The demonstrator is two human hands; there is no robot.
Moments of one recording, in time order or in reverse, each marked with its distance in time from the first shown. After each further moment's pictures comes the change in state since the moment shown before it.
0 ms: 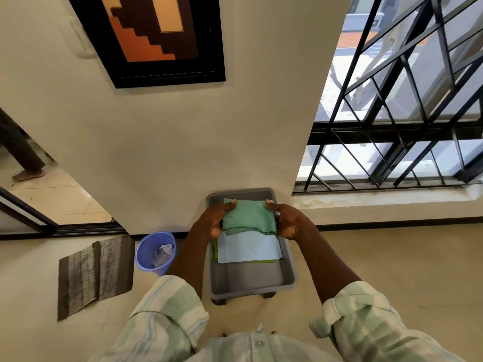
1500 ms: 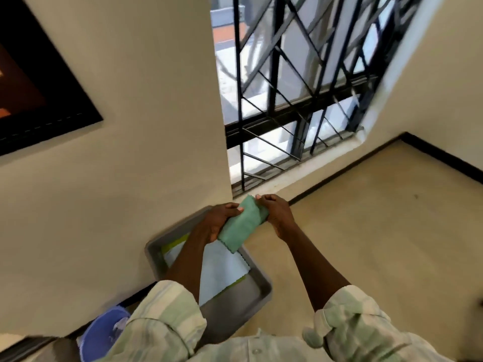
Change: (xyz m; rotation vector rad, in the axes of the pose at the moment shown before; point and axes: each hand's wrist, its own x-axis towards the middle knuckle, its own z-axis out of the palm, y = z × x) left_hand 0.108 0.015 0.146 0.596 -0.484 0.039; right_hand 0.007 -0.039 -0.090 0.096 0.507 -0.597
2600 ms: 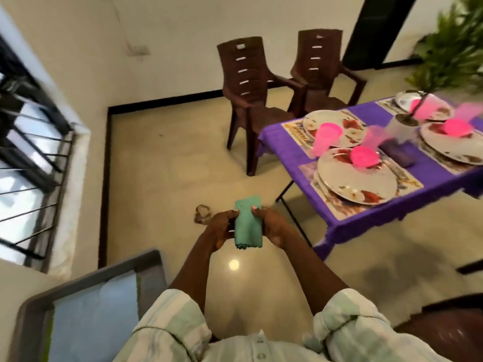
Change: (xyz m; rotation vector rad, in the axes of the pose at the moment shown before) left_hand -0.247 -0.192 0.171 0.577 -1.034 -0.335; right_hand -0.450 0.203 -0.043 0.613 0.965 -0.058
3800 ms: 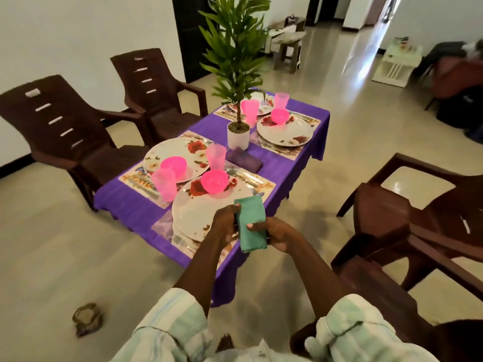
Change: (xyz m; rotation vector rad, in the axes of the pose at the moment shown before) left_hand 0.166 0.002 0.455 0.254 -0.320 -0.028; right_hand -0.084 -0.102 -0.398 0.231 0.400 -0.070
